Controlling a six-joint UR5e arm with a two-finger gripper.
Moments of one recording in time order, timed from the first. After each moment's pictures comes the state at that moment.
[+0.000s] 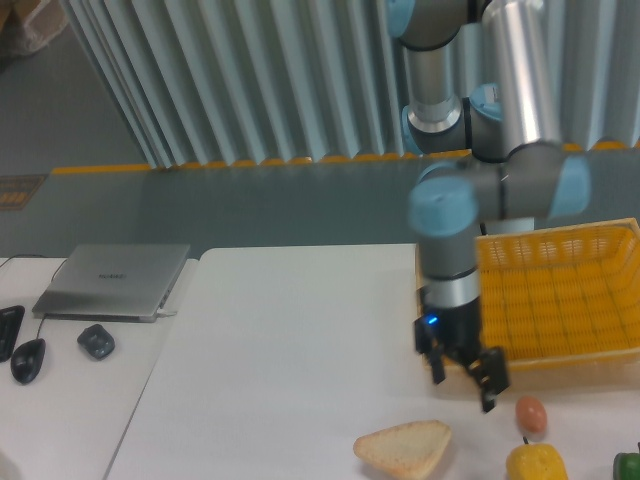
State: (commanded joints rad) arm 2.09 -2.10 -1.40 -0.85 1.73 0.69
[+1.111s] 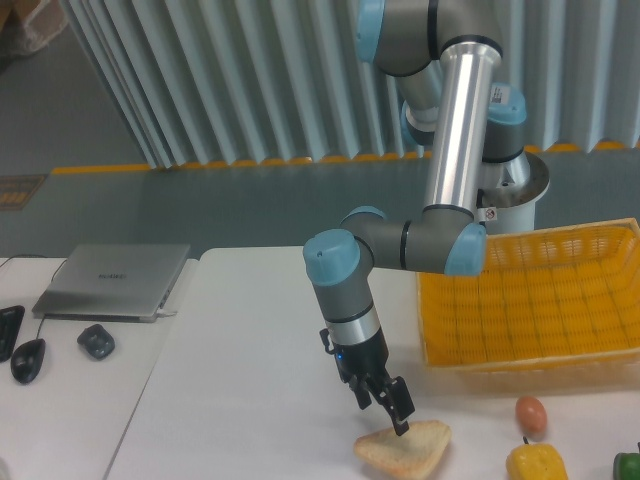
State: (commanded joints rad) arm 1.96 -2.18 -1.40 -0.86 1.77 0.60
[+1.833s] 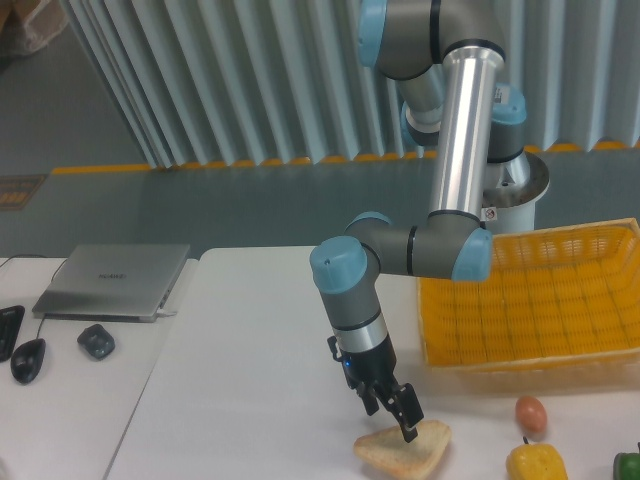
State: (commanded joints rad) arm 1.99 -2.20 -1.39 -0.85 1.78 0.61
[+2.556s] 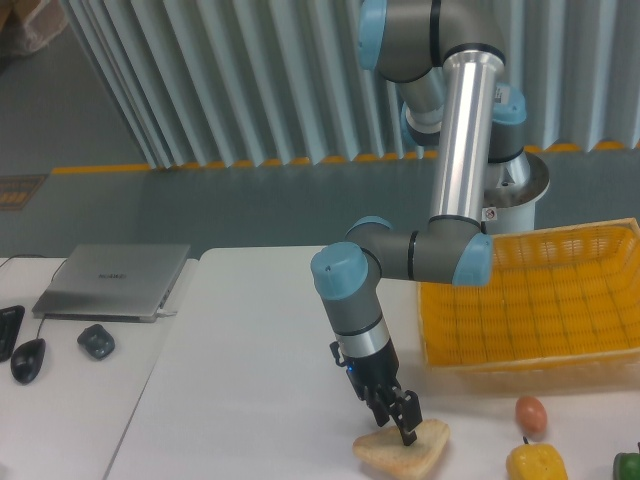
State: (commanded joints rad) arm 1.99 -2.20 -1.40 -0.86 1.78 0.57
